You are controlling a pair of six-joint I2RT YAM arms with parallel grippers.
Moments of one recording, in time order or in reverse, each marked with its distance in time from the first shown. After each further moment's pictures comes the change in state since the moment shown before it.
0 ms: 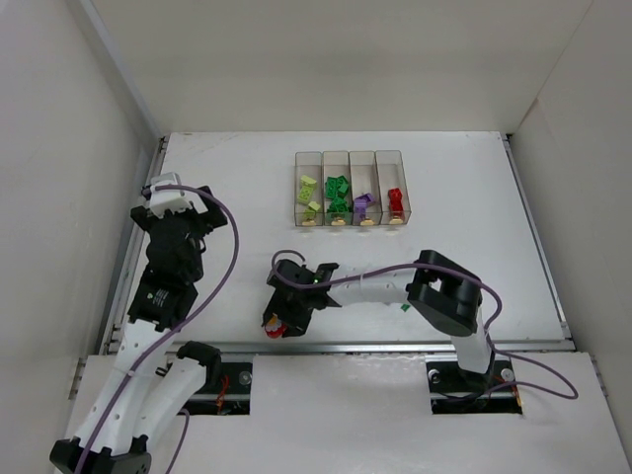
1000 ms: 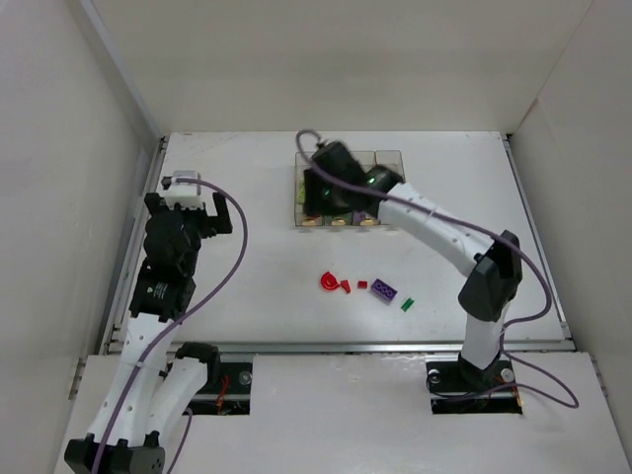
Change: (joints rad) left arm 0.130 0.032 -0.011 0.002 0.323 0.152; right arm -0.331 -0.140 0.455 -0.314 0.231 -0.968
